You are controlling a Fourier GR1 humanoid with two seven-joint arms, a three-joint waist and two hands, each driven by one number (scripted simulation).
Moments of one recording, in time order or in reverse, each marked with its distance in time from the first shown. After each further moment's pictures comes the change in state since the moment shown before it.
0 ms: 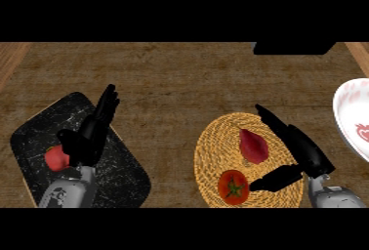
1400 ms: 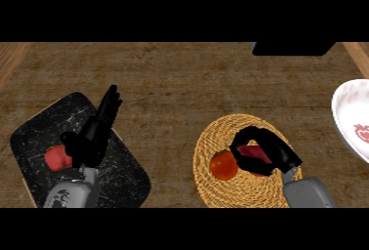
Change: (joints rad) left arm 0.010 -0.050 0.022 -0.017 -0.051 -0.022 0.003; right arm -0.079 0.023 0.102 0.286 0.357 -0.041 -0.315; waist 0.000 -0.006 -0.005
